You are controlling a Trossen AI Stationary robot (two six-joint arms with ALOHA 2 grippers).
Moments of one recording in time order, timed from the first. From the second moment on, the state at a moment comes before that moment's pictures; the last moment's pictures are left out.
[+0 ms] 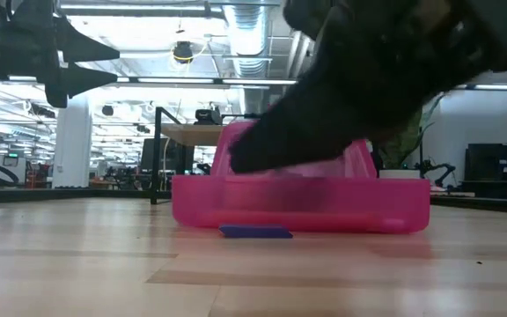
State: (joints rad) left arm -0.30 0.04 0.03 0.17 -0.82 -0.19; right arm 0.52 2.02 1.02 0.46 0.35 0.32
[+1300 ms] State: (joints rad) left arm -0.30 0.04 0.03 0.17 -0.82 -0.17; right arm 0.49 2.05 1.04 0.40 0.34 0.32
